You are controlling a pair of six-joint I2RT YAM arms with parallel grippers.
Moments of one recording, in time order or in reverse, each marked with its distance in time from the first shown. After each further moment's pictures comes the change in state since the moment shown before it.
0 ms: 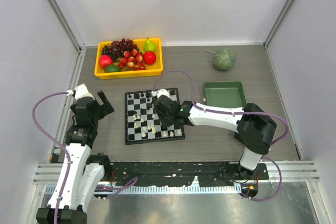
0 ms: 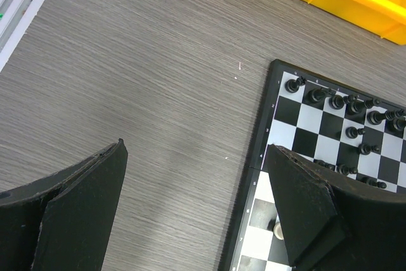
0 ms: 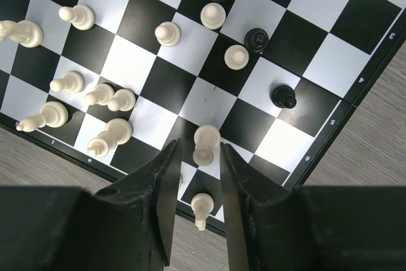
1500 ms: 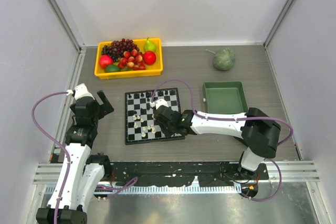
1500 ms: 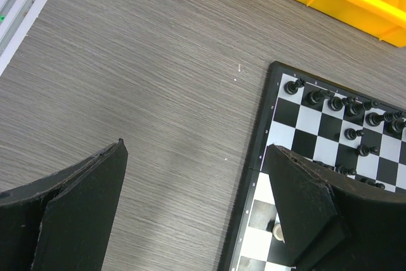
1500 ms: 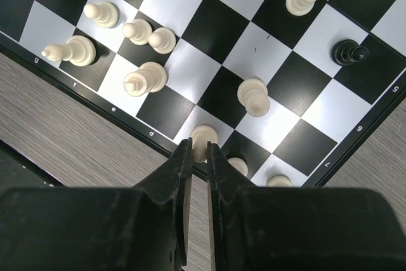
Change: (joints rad) left arm 0.000 0.001 0.006 0.000 -0.003 0.000; right arm 0.089 -0.057 -0.098 0.033 -0.030 0.007
